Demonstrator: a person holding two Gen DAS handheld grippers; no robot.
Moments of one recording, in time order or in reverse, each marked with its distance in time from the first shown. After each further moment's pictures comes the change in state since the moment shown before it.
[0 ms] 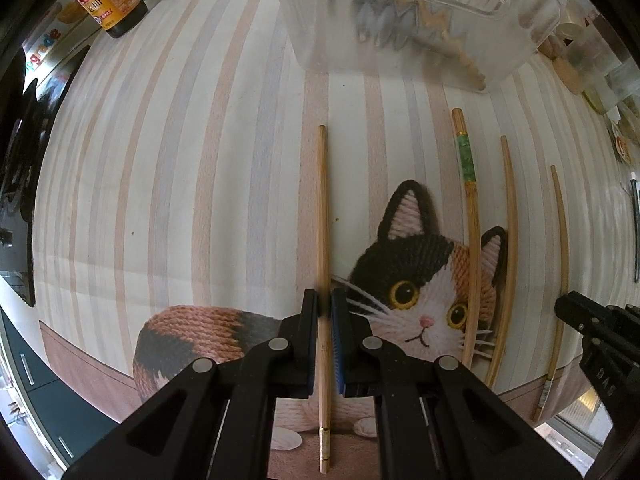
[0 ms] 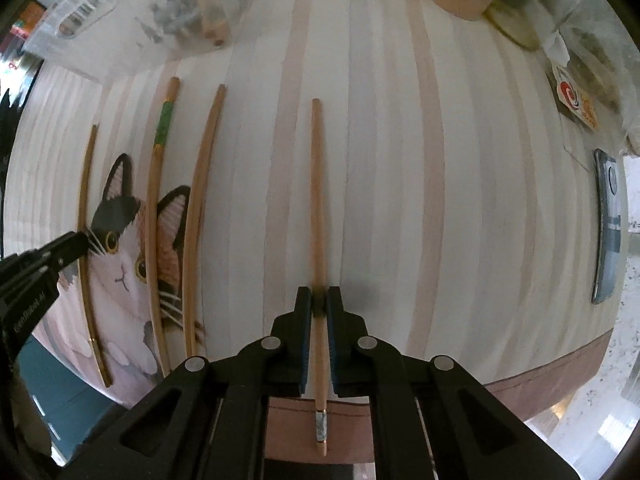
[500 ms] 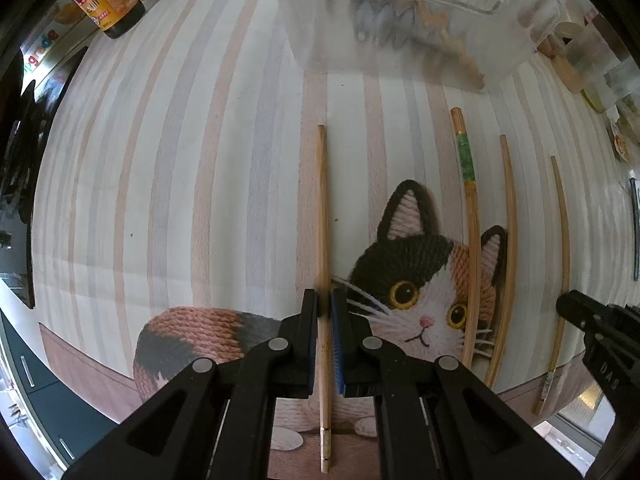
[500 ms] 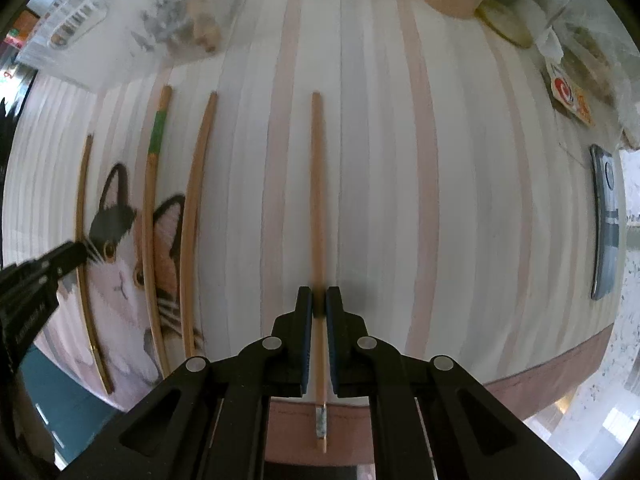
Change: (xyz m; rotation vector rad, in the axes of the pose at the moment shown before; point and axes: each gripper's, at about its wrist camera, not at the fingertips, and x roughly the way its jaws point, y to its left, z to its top) left arm 0.001 -0.002 0.001 -0.010 0.003 -0.004; right arm -0.003 0.007 0.004 0.028 0.001 0.002
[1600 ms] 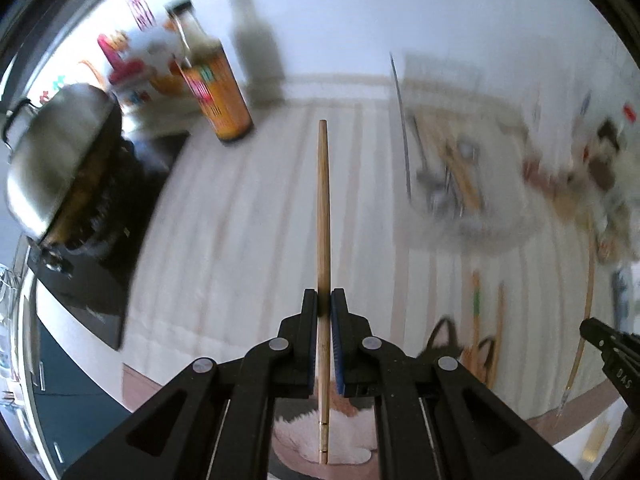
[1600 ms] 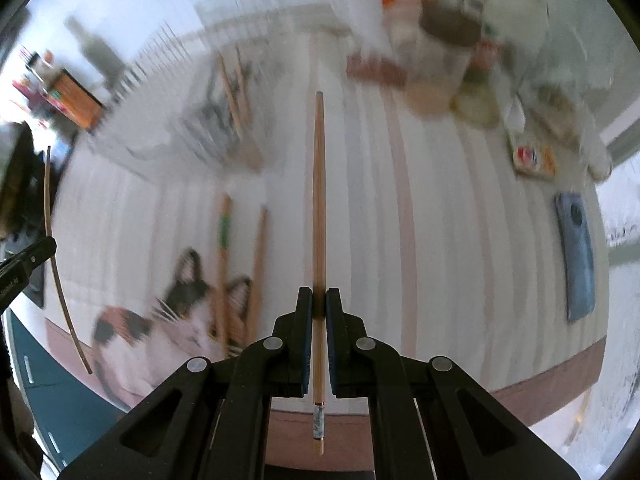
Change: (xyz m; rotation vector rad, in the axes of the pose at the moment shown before) left arm -0.142 0.059 0.025 -0.108 -0.352 0.092; right arm -0.095 -0.007 -0.004 0.039 -0.270 0.080
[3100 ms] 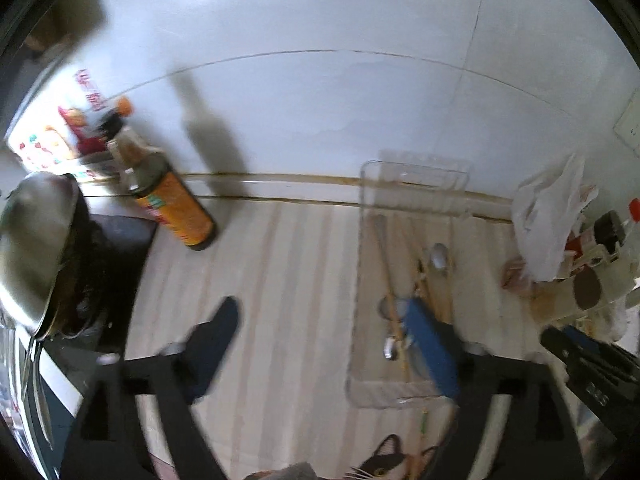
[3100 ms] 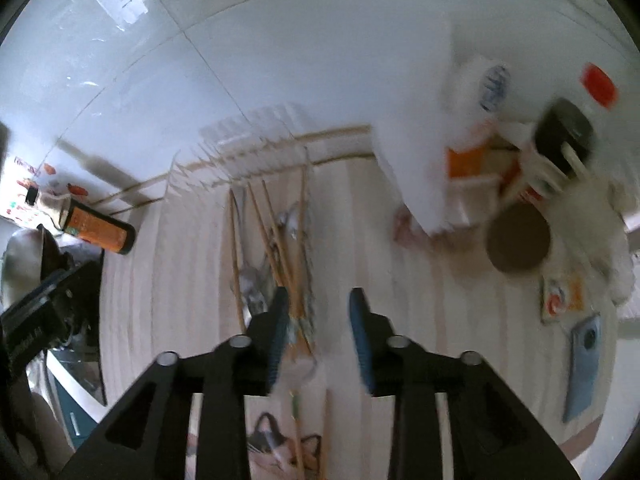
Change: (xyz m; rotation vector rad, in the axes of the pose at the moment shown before) left arm 0.010 -0.032 0.119 -0.007 -0.080 -0.023; right arm 0.001 0.036 0.177 0.079 -0.071 0.096
